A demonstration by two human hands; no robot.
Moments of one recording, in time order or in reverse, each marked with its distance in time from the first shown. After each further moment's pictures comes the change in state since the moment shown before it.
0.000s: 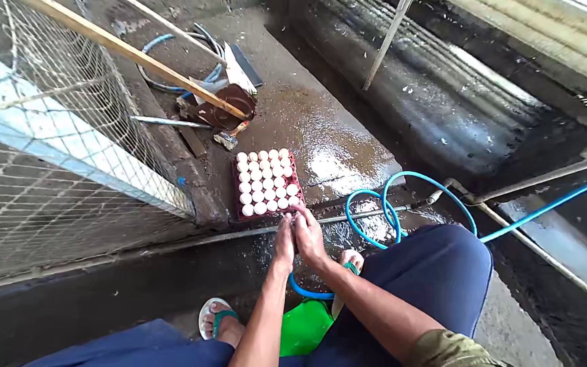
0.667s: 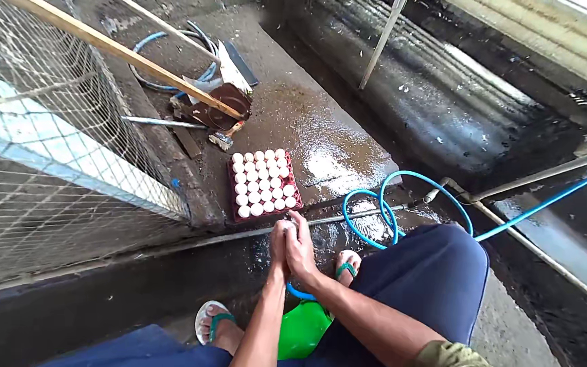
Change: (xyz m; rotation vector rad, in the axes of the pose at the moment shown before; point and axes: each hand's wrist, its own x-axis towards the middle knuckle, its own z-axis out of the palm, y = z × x) left_hand 0.002 -0.006 0.001 0.217 0.126 0.146; right_hand -0.019 0.005 0.014 -0.003 0.023 -0.026
